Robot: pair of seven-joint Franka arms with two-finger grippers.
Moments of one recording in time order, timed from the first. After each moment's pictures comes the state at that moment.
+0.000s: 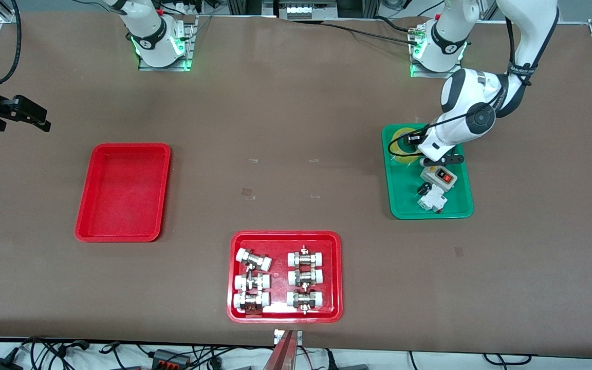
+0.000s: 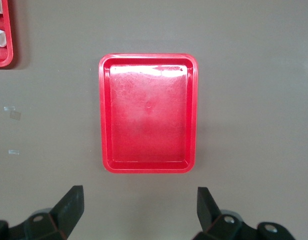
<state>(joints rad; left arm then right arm) 0.11 0.19 -0.35 -2.48 -0.14 2.38 -0.27 -0.05 -0.03 0.00 -1.69 -0.02 1.65 -0.05</state>
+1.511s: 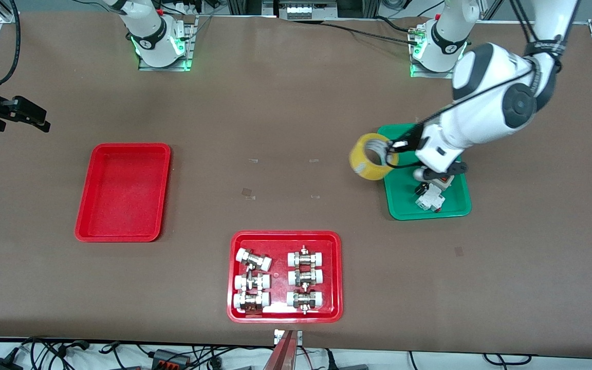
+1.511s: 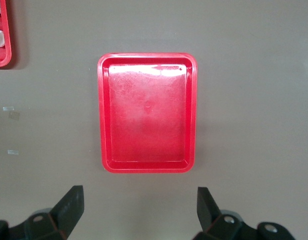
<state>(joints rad) 0.00 0.18 -0.41 -1.84 -0.40 1.97 -0.55 -0.06 -0.03 0.00 -1.69 -0.02 1.65 -0.05</state>
